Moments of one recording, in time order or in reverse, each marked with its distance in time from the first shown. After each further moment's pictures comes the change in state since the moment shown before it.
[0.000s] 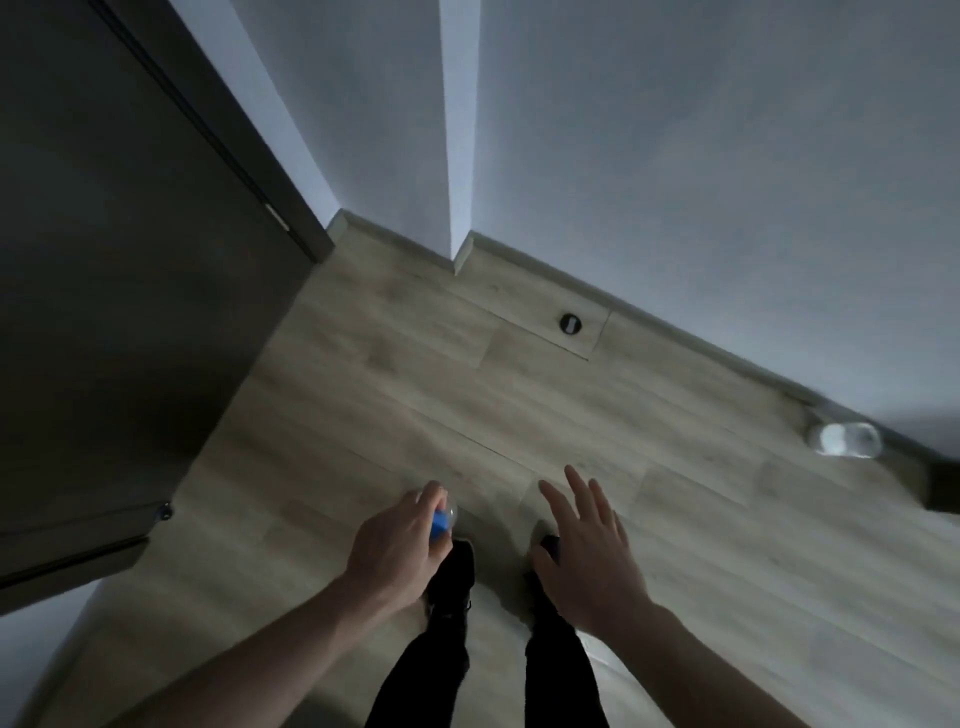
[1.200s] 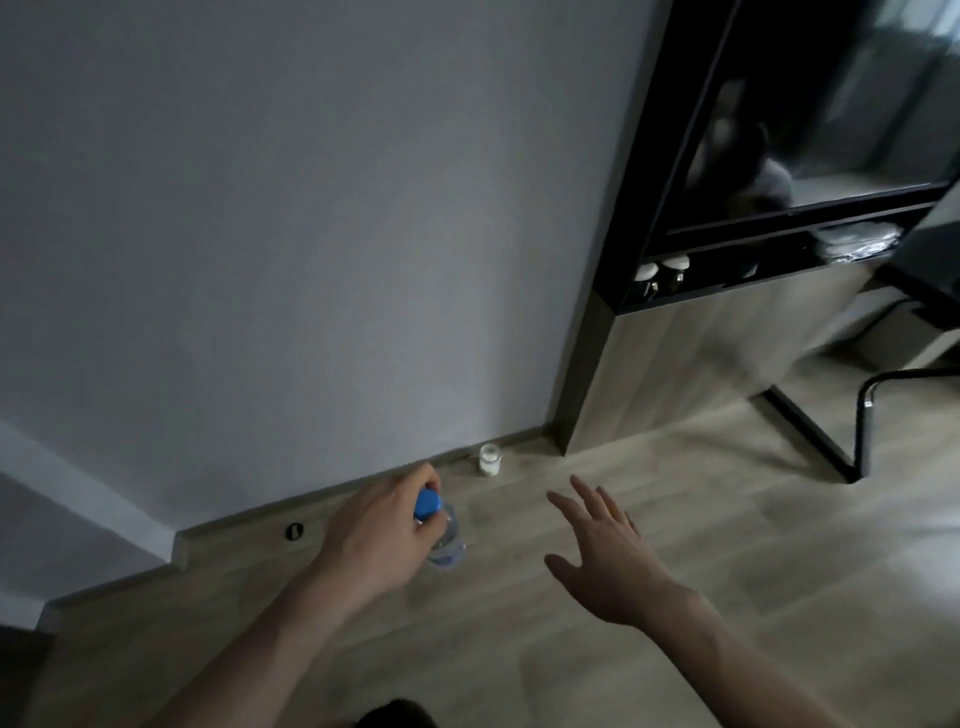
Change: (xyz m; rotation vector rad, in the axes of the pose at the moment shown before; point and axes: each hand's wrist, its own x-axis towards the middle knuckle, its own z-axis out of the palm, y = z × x) left_hand -0.342 0.600 -0.089 0.223 0.159 0.833; right_hand -0.599 0.340 -0.153 0.295 0.597 0.392
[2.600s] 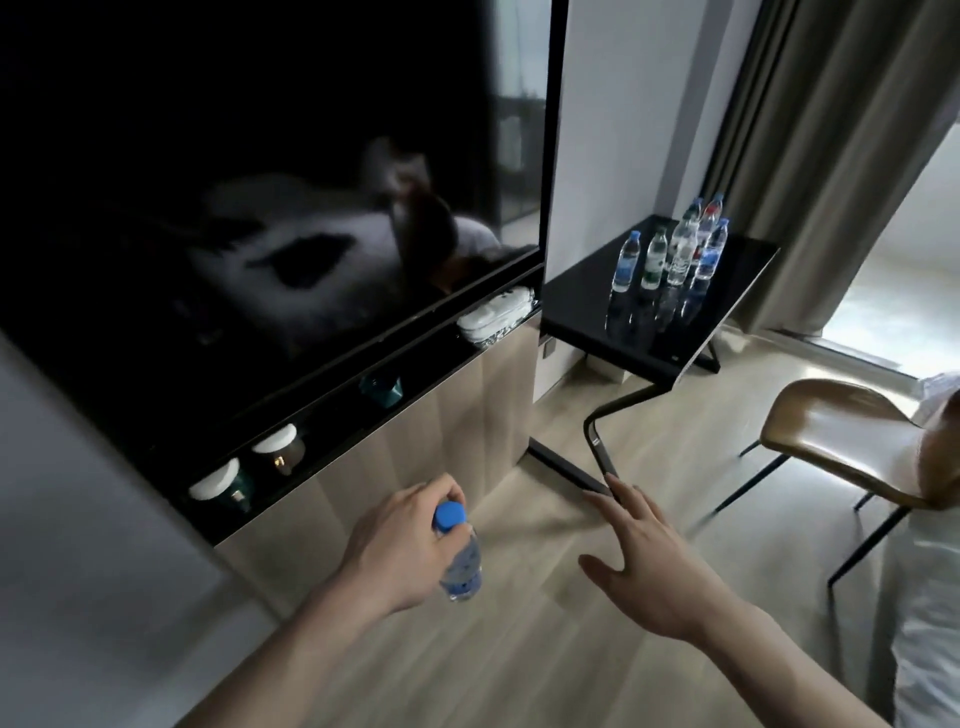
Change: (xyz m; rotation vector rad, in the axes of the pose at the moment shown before) left_hand 0.445 0.642 0.233 -0.073 -0.152 0.491; right_hand 0.031 0.652 -0.341 0.173 0.389 0.395
